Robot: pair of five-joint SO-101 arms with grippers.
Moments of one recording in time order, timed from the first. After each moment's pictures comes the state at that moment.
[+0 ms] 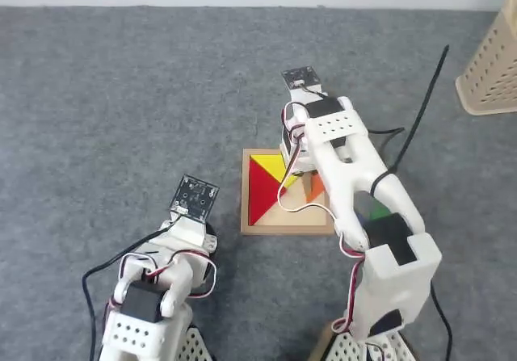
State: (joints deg) left arm 9.1 -103.4 97.6 72.0 -0.7; right arm -22.4 16.3 3.9 72.1 -4.0
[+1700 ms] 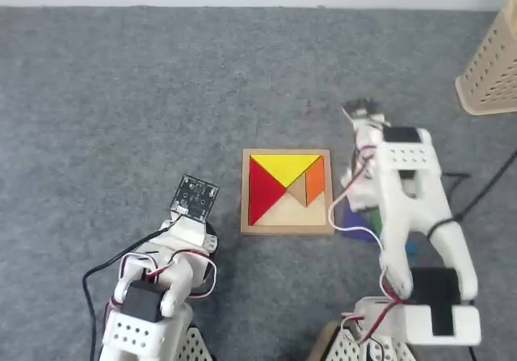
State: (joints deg) left arm 9.1 -103.4 97.6 72.0 -0.7; right arm -3.1 -7.3 31.7 76.2 16.3
